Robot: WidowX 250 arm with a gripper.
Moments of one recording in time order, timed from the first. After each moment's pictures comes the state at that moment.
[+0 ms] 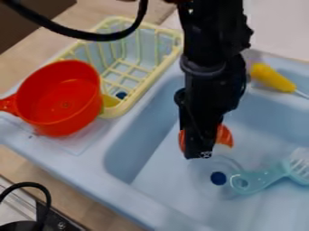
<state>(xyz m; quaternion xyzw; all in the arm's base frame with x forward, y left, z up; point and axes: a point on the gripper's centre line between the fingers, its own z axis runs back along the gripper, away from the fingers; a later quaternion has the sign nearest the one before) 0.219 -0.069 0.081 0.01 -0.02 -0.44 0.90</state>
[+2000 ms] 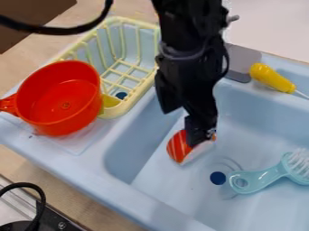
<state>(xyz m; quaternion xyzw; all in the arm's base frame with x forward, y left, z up) 0.227 -0.047 0.100 0.01 -0.08 -0.25 0.97</state>
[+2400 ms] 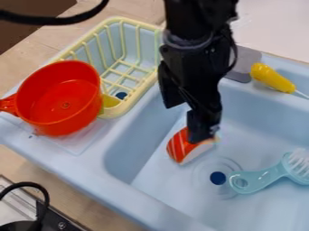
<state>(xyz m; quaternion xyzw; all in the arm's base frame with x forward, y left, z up) 0.219 -0.062 0.115 0.02 -0.07 -0.29 0.96</state>
